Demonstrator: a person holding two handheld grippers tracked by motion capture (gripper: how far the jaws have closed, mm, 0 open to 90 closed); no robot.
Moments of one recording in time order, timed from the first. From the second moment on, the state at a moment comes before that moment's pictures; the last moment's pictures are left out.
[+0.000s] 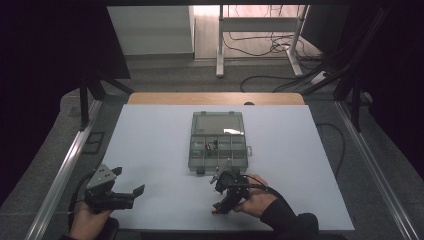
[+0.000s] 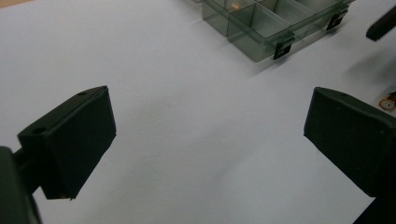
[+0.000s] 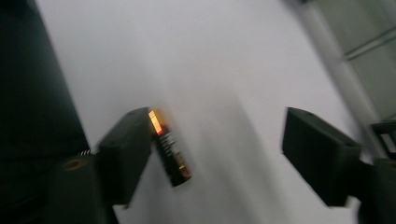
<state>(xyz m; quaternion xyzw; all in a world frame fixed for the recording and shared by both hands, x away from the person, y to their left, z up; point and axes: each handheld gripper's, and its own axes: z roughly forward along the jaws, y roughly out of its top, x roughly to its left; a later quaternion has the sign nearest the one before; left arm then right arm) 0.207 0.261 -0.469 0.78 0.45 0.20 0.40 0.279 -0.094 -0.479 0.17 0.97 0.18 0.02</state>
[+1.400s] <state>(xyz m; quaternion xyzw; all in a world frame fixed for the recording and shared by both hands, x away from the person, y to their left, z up) 0.207 0.260 -0.469 0.78 0.44 0.20 0.40 0.297 -0.095 -0.461 0.21 0.95 0.22 0.05</state>
